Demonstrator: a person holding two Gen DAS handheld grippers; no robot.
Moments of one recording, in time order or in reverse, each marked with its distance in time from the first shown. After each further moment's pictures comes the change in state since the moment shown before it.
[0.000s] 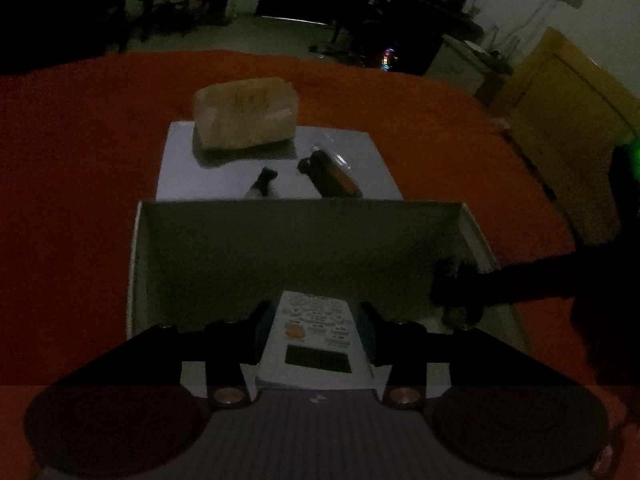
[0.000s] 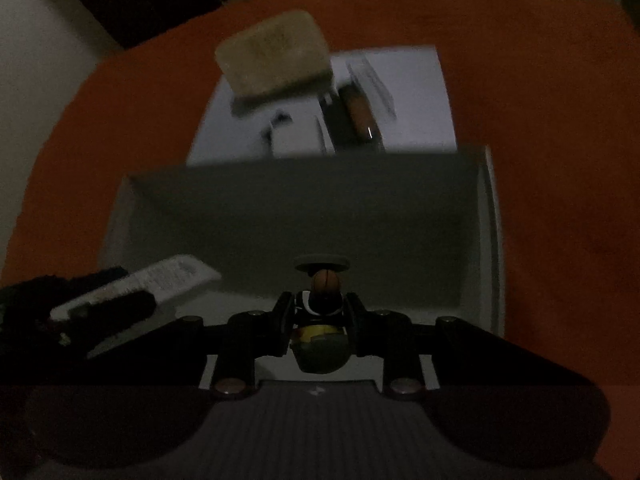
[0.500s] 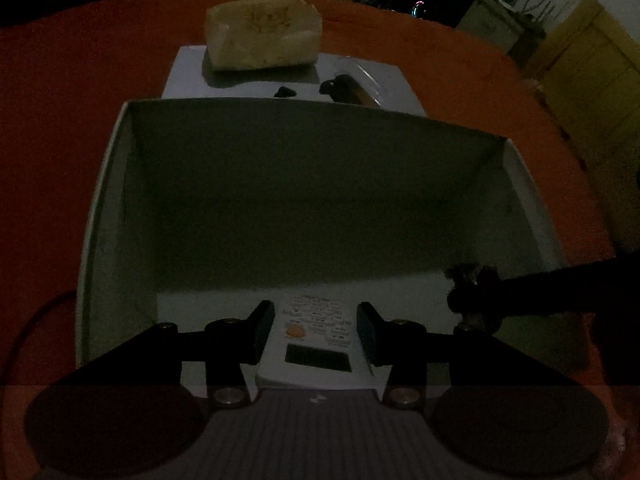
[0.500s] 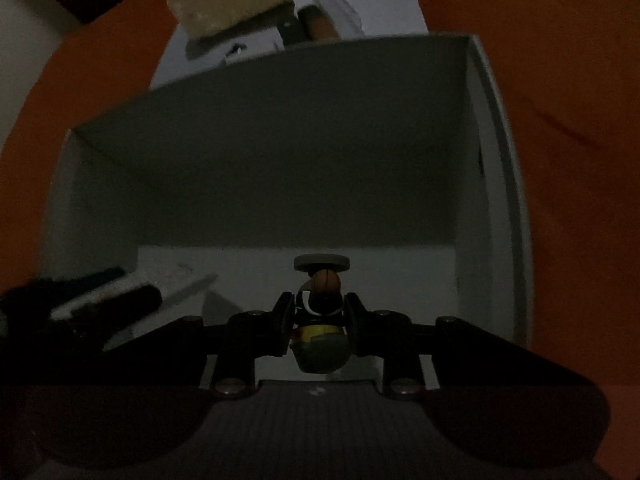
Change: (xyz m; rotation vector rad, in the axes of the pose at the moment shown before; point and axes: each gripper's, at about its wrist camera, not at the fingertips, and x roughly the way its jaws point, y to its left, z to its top) left arm 0.048 0.005 -0.026 -0.037 0.132 0.061; right arm 0.045 -0.019 -0.024 0.051 0.108 -0.058
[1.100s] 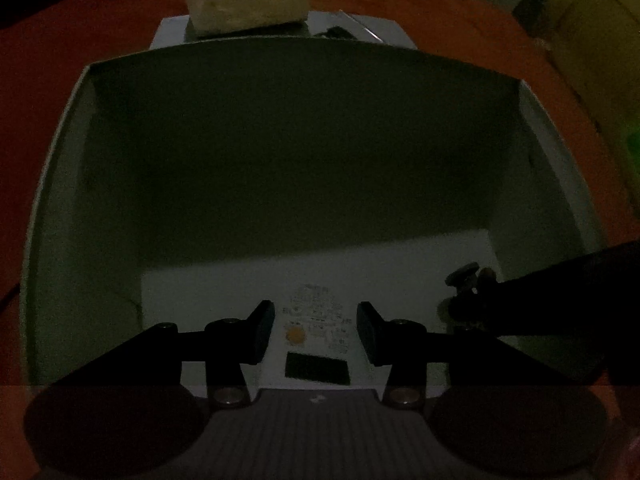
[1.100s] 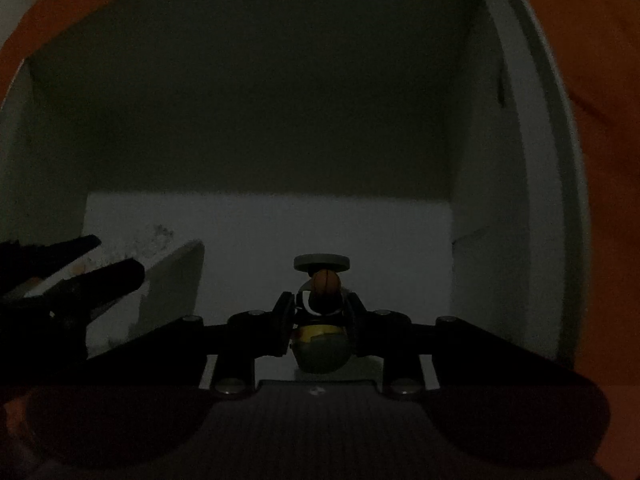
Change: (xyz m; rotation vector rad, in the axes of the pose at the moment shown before) left arm 0.025 -0.014 -0.019 0.060 0.089 0.047; right arm 0.040 -0.003 -0.018 -0.053 0.103 -0.090
